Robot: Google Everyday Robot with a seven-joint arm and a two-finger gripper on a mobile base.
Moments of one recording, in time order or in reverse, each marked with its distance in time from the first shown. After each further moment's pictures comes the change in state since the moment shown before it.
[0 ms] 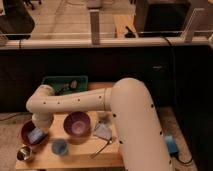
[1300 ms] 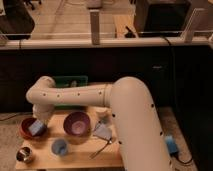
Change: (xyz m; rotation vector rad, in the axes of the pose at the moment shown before) arm 0.038 -0.017 -0.027 0.012 0.046 -0.047
